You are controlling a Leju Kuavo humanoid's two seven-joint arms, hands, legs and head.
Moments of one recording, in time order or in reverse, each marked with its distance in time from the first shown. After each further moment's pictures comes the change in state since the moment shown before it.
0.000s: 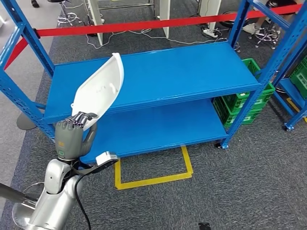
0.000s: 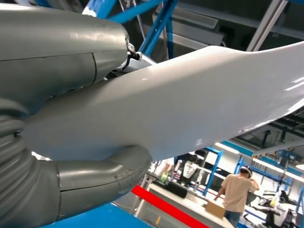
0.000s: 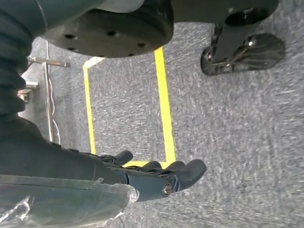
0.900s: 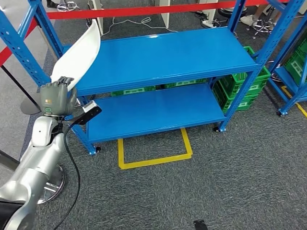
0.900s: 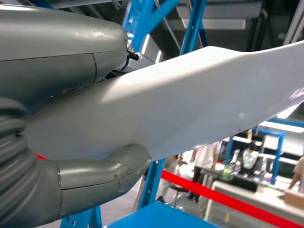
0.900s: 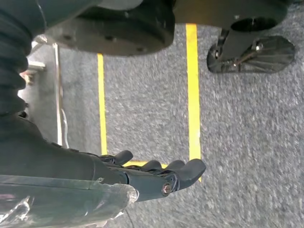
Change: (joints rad) left arm -0.508 0.111 0.019 0.614 -0.056 -0.001 0.150; right arm -0.007 -0.003 0.034 -0.004 0.080 0.019 0.001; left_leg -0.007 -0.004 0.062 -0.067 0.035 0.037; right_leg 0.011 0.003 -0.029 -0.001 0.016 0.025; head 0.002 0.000
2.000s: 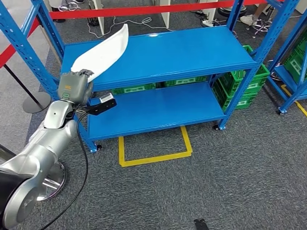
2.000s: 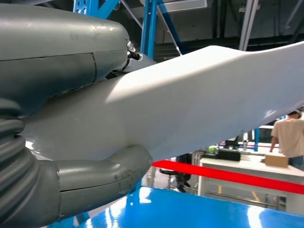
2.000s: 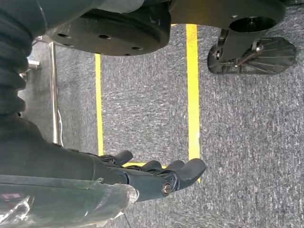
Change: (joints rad) left arm -0.226 -0.064 -0.104 0.343 -0.047 -0.024 0.012; right arm -0.001 -0.001 0.016 0.000 -0.026 0.011 -0.035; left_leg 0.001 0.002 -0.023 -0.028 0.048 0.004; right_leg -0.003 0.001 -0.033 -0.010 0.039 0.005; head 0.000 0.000
